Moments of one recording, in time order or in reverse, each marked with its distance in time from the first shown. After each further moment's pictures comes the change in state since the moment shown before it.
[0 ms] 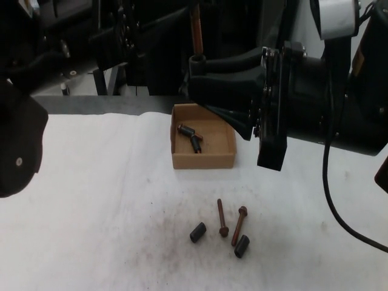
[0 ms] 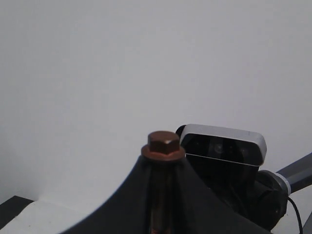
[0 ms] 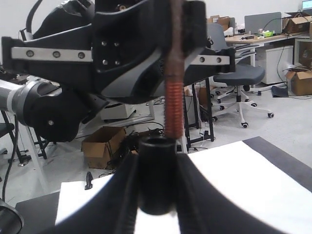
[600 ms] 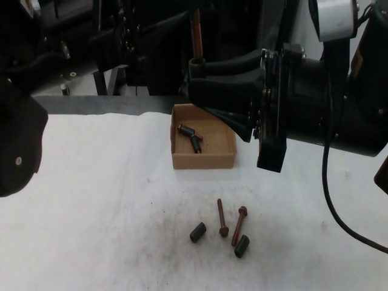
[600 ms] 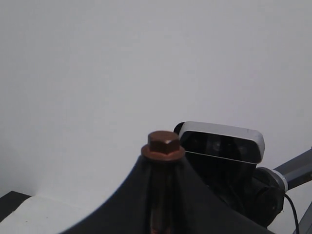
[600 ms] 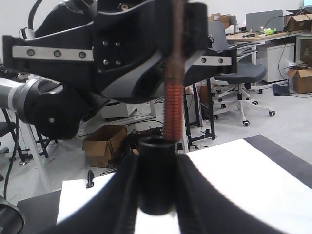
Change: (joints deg) left arm 0.0 0.0 0.0 0.4 0.8 0.0; right arm 0.0 0.0 0.0 0.1 -0.2 0.0
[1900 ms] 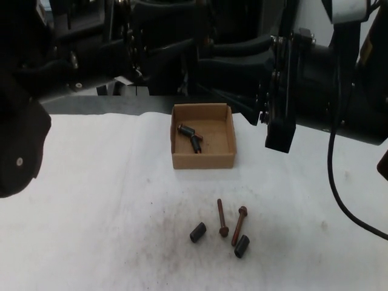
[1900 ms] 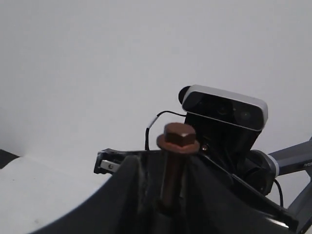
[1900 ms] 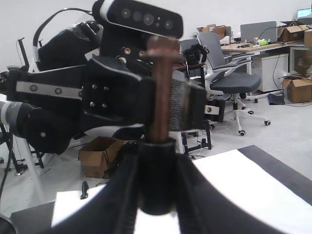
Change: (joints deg) left arm -0.5 0.0 -0.1 8.1 1.4 -0.8; right arm -2.1 0.4 -0.5 -2.5 -1.3 1.6
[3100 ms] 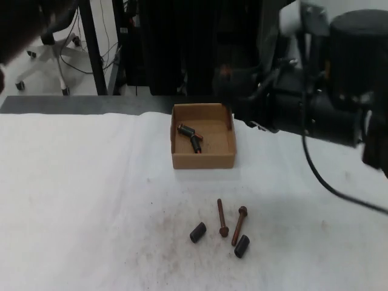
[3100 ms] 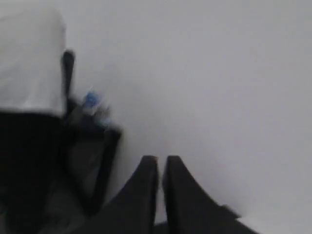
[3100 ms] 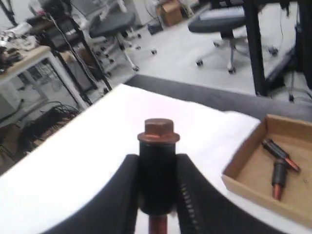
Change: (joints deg) left arm 4.2 -6.1 -6.7 24.6 -42.5 20.7; right arm -2.1 2.7 -1.8 16.8 21.8 2.8
